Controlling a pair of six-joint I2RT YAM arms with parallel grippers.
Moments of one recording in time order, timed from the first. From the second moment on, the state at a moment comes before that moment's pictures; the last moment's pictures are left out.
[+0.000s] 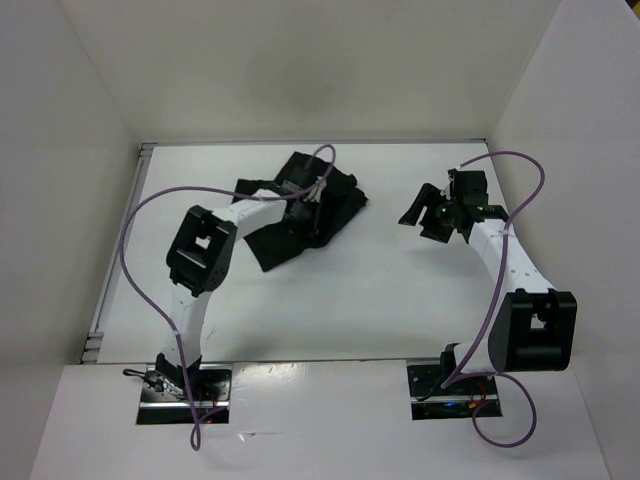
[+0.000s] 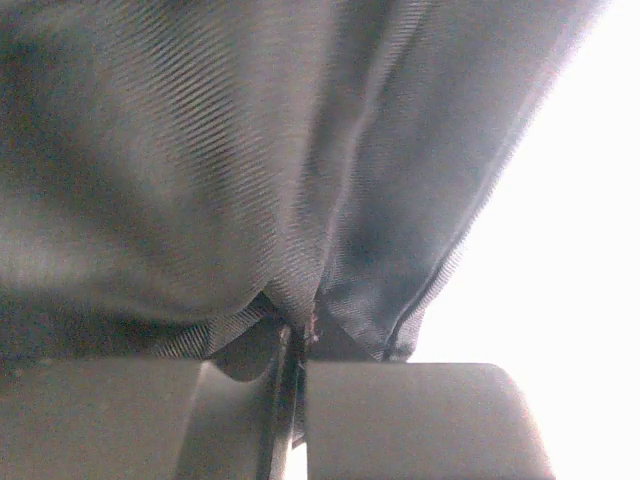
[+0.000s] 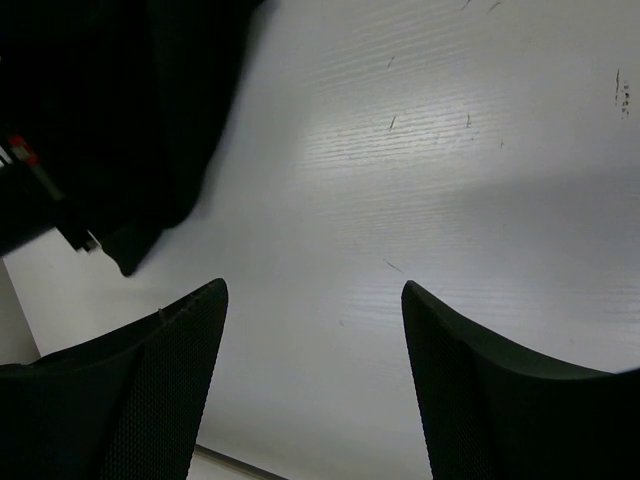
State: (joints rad) left arm -0.49 2.15 1.61 -0.50 0.11 -0.35; right arm -0.01 1.37 1.02 -0.51 -0.32 0.49
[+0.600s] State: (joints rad) left arm -0.54 2.19 2.15 -0.63 0.23 -0.42; right arm 0.10 1.34 0.96 -0.58 -0.31 0.58
